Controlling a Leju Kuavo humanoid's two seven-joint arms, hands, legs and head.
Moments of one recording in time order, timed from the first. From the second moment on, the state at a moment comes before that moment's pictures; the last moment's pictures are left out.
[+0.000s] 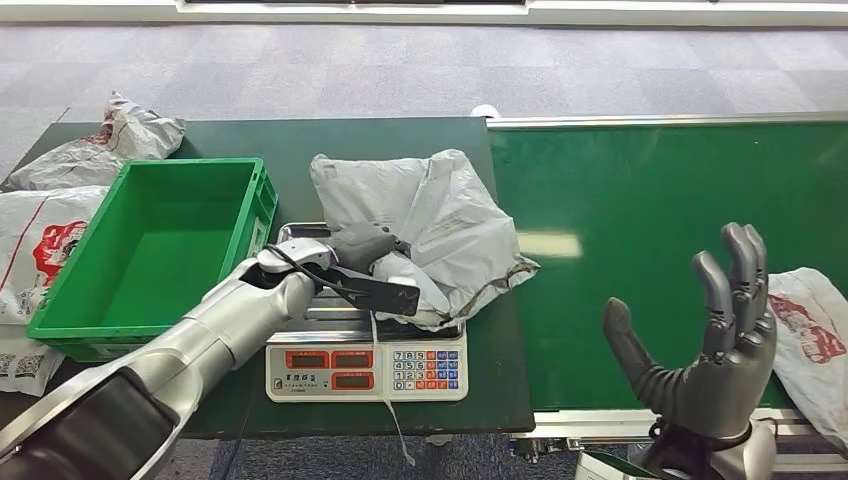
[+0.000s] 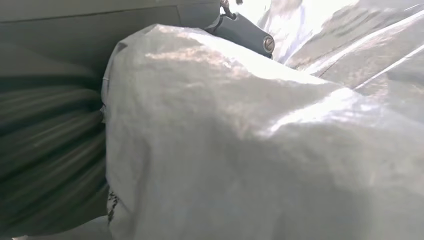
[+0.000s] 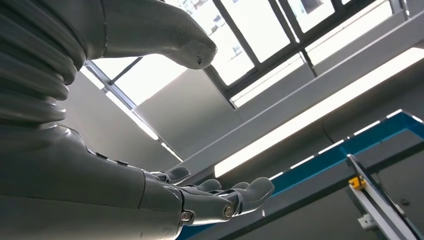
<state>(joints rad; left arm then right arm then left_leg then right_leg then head) -0.99 -0.04 -0.94 -0.49 -0.56 -0.12 -0.29 0.09 -0.29 0.20 -2.06 0.85 -0.64 -0.37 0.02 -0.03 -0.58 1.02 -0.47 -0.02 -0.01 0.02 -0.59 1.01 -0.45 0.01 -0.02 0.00</state>
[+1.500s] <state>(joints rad) -1.19 0.68 -0.79 -0.96 -0.50 -0.24 -0.15 0.38 -0.31 0.00 -2.23 0.88 -0.70 -0.38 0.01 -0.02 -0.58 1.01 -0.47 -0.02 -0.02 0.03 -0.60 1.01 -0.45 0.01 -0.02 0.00</state>
